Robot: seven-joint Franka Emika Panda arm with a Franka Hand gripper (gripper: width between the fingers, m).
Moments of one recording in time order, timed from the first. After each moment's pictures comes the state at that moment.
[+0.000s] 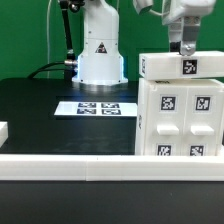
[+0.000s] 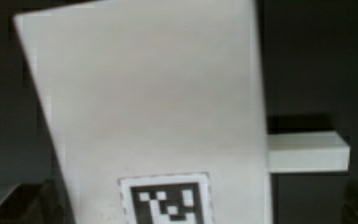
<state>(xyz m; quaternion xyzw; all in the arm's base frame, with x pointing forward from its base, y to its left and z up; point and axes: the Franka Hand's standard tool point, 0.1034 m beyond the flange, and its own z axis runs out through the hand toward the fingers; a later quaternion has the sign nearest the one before) 0.607 0.082 0.170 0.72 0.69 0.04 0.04</state>
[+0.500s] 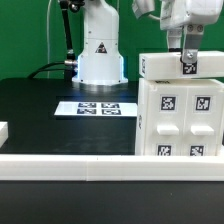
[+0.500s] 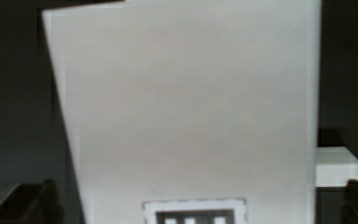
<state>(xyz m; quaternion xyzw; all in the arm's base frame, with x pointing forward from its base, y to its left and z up) 0.614 0.079 0.163 0.73 0.68 0.03 0.04</state>
